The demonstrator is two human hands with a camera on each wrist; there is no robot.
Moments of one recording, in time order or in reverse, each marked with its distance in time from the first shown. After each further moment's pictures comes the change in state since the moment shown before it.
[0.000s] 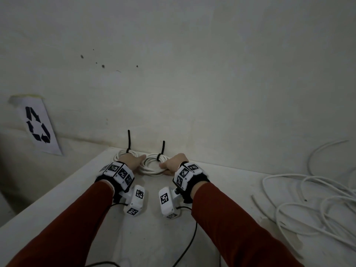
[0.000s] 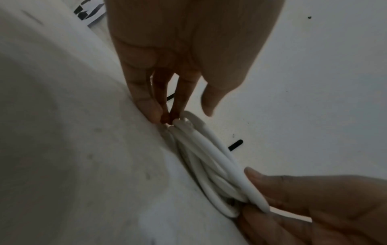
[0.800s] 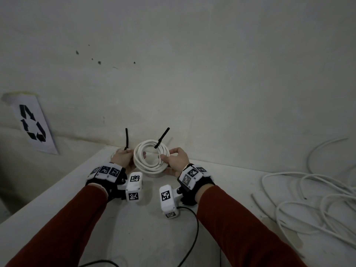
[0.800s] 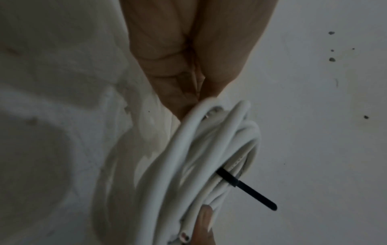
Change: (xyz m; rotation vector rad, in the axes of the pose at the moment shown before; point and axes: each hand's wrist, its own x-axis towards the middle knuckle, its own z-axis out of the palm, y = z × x) left_hand -0.003 -0.005 -0.003 -0.950 -0.123 -0.068; right_hand -0.003 0.010 -0.001 0.439 0.012 -0.021
